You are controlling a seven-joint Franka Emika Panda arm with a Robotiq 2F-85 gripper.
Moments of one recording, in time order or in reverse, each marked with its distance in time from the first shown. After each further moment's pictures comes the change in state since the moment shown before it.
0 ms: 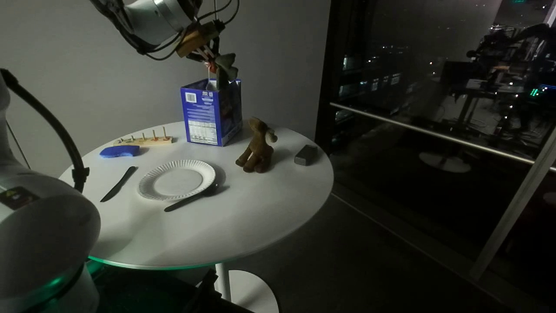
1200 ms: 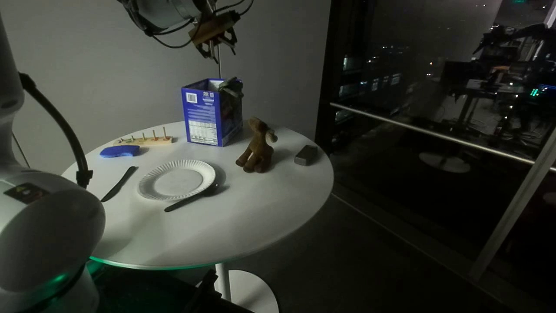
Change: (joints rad) arm 0.073 0.084 -0.106 0.194 0.183 -0.190 -0.201
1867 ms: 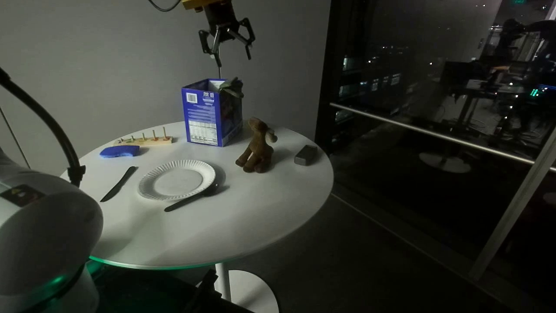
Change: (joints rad) arm -0.037 -0.198 -0.079 0.003 0.167 -0.765 -0.010
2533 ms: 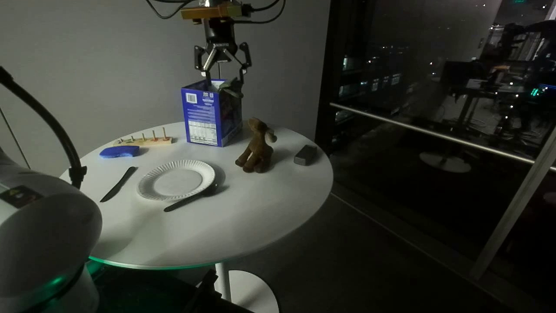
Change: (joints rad) arm -0.015 -0.008 -0.030 -0.078 0.112 -0.162 -0.049
